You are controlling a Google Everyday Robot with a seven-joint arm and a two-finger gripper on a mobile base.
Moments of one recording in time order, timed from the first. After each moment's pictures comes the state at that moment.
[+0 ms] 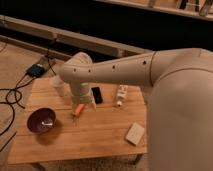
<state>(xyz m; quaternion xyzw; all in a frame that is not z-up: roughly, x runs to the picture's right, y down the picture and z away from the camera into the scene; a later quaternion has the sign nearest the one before) -0.103 0.104 0.703 -0.26 0.23 0.64 0.68</state>
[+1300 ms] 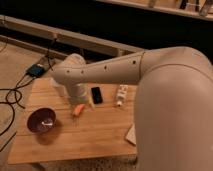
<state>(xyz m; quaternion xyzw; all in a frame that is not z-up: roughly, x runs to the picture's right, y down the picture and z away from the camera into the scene) -0.125 0.111 0.716 -0.26 0.25 0.59 0.72</state>
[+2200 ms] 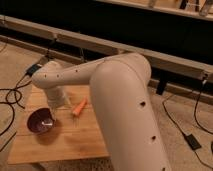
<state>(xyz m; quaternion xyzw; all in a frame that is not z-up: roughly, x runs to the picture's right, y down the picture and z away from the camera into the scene) -0.236 0.136 0.772 -0.34 0.20 0.46 0.80</state>
